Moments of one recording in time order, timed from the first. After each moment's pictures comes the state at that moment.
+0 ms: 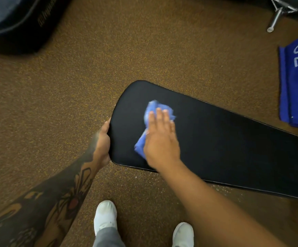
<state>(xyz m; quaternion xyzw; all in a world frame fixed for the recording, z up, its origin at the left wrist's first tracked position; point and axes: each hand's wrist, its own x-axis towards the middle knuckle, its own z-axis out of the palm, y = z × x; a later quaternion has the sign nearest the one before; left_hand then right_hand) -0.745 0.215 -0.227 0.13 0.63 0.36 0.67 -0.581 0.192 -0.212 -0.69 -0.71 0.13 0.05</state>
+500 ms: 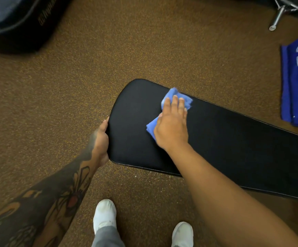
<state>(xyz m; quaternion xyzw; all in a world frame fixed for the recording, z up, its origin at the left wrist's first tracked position) -0.745 0.214 -0.222 0.12 0.65 0.35 0.67 -0.556 0.230 -0.208 -0.74 -0.65 0.14 0.07</state>
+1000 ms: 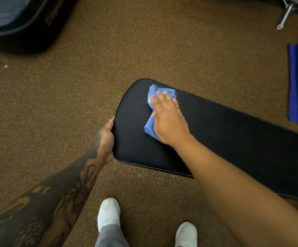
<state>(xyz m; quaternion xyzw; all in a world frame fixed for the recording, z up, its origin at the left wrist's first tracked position) -0.745 0.216 -0.226 0.11 0.64 0.35 0.68 -0.557 0.249 -0.212 -0.63 -0.76 0.14 0.07</state>
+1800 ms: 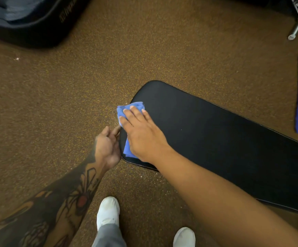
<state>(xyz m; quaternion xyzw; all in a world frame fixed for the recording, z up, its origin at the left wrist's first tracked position) -0.770 0.201 -0.254 -0.02 0.55 0.43 0.72 -0.636 0.220 -0.201 -0.47 -0.87 0.13 0.01</state>
